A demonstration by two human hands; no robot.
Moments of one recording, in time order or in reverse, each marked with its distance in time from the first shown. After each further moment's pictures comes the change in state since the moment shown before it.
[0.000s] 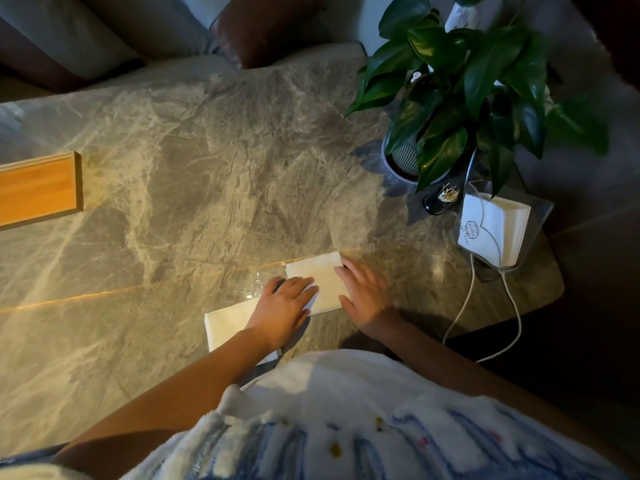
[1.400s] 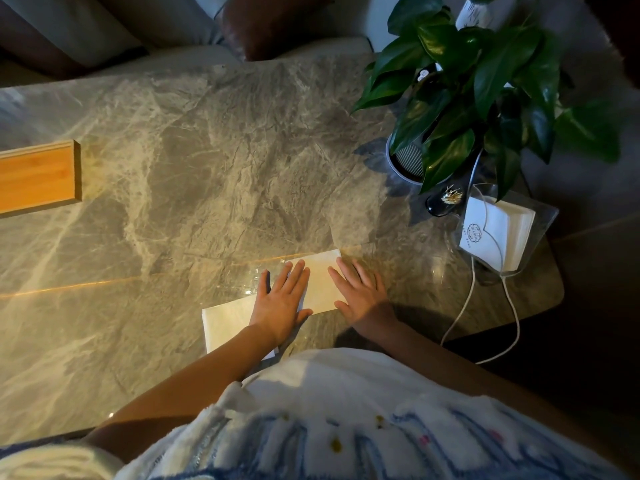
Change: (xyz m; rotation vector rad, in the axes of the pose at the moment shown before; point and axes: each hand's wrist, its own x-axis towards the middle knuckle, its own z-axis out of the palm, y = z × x) left_hand 0.008 0.000 0.028 0.051 -0.247 -0.229; right_hand 0.002 0.008 0.021 -0.096 -0.088 -0.003
